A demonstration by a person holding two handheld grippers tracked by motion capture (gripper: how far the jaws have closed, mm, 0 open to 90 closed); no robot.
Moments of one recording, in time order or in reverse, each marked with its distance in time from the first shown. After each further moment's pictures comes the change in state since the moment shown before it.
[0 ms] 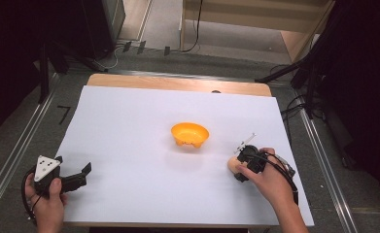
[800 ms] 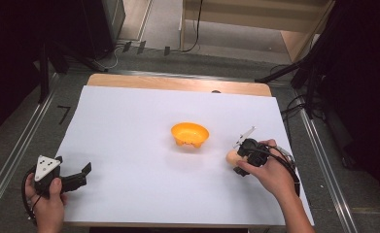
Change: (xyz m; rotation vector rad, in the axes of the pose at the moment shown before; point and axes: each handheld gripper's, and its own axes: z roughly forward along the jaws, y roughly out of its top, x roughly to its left) left arm 0.000 0.000 0.000 0.003 0.002 -0.002; right arm -0.003 0.015 -0.024 -0.049 -0.012 -0.107
